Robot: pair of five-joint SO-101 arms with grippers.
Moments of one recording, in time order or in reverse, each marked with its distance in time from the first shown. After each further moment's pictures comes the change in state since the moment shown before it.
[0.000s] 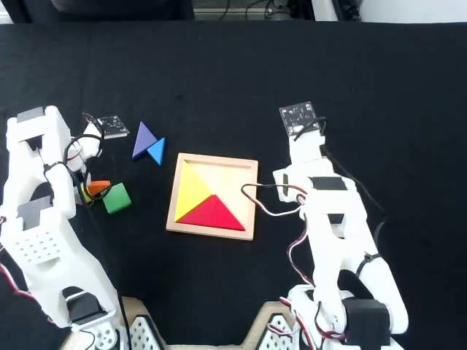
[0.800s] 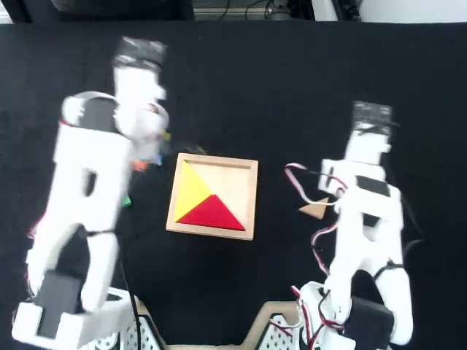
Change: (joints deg) left arm 33.5 -39.6 9.2 -3.9 76.6; right arm 18.5 0.0 -2.7 0.0 -10.1
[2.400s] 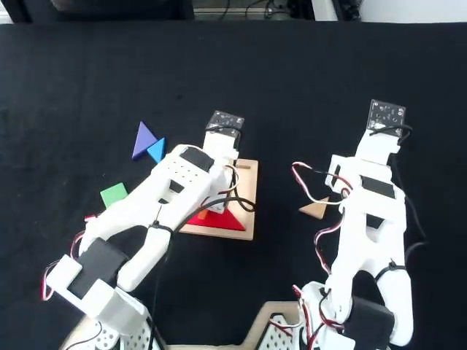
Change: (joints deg) left arm 19.0 16.0 19.9 -23.8 12.2; right arm 1.2 0.0 0.0 -2.9 -1.8
